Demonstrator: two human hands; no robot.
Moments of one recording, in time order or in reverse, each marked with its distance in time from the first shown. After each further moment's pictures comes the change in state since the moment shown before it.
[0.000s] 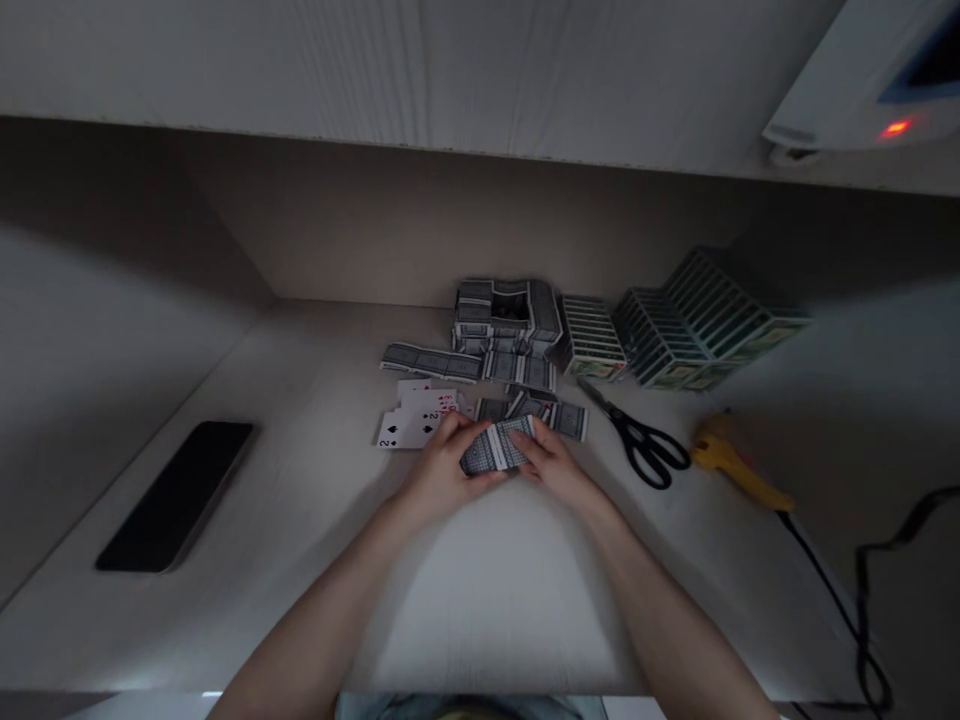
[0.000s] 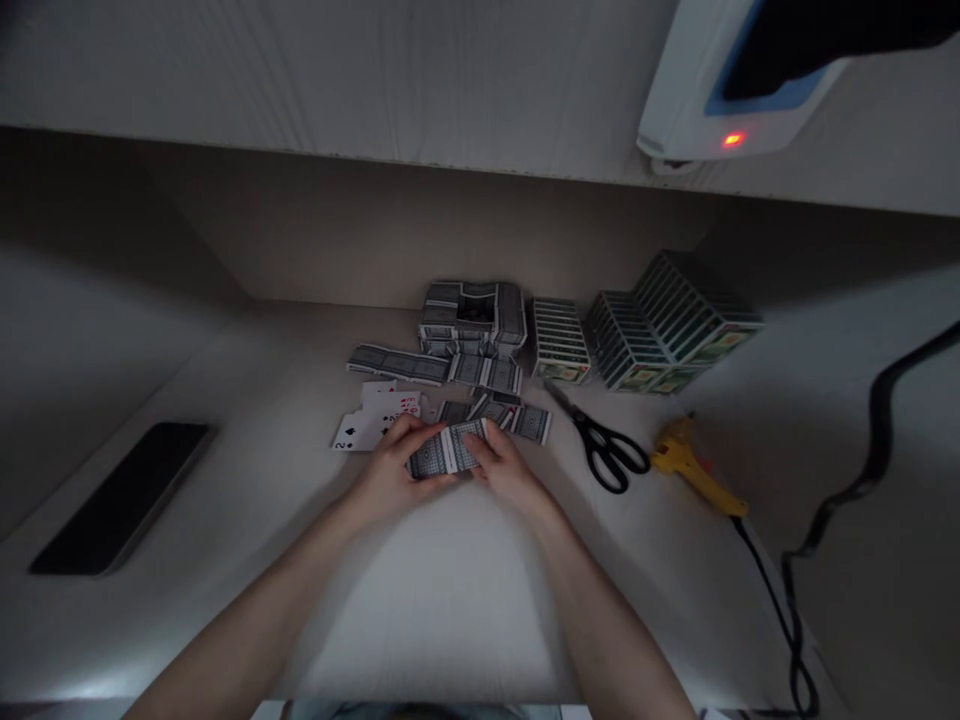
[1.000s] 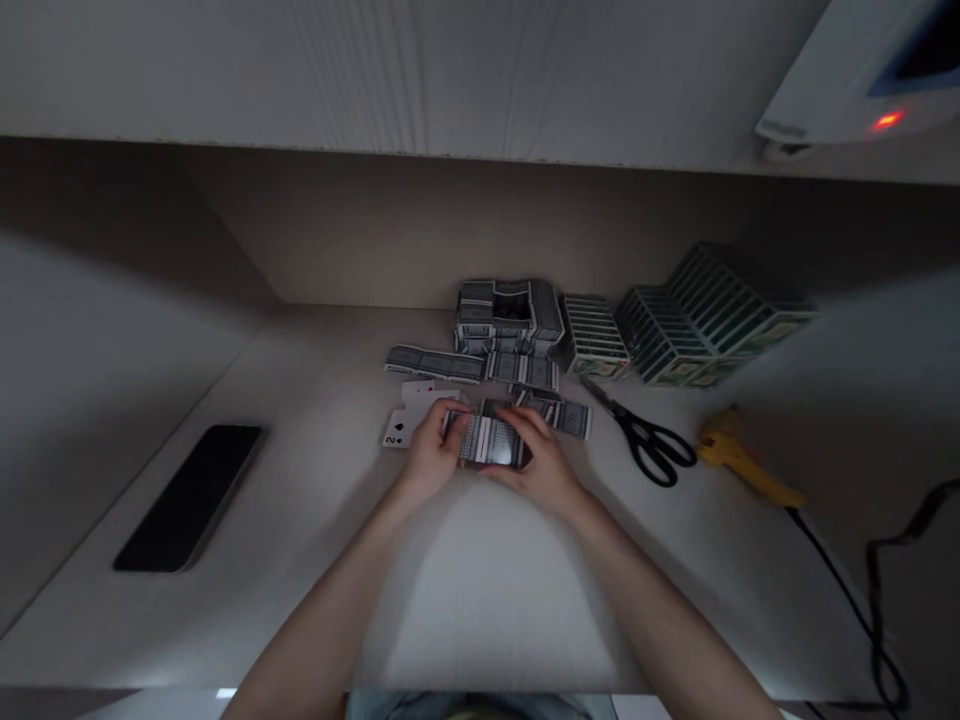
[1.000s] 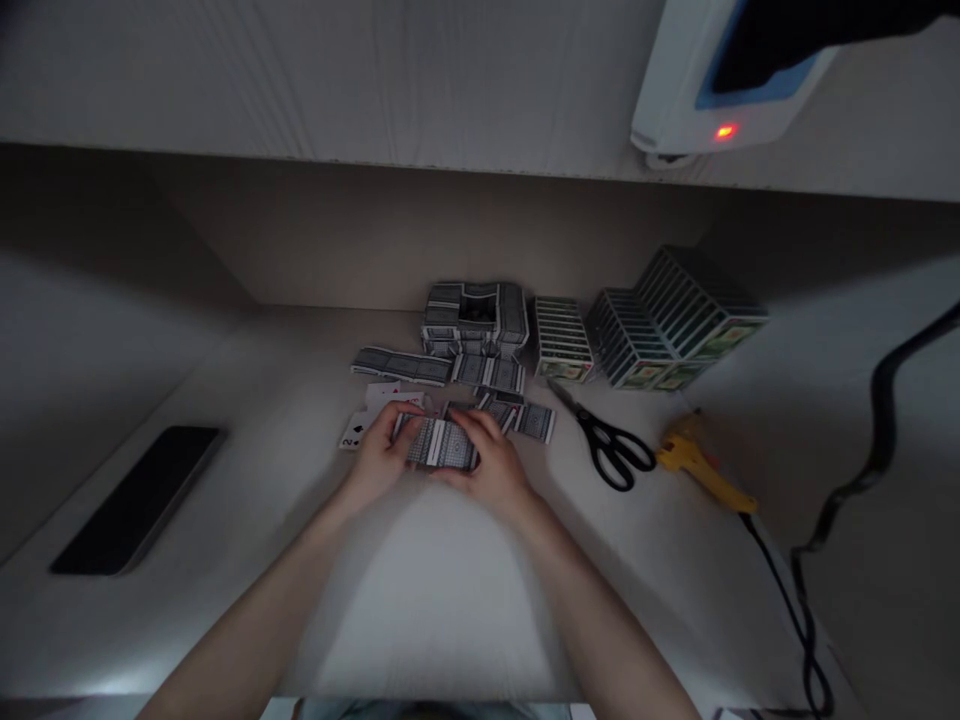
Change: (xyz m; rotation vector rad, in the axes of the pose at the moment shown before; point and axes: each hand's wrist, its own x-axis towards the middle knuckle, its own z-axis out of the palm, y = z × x) left_hand 0.012 -0.012 -0.007 -0.353 0.163 -0.422; right_hand 0.003 0.007 0.006 -0.766 0.102 -0.652
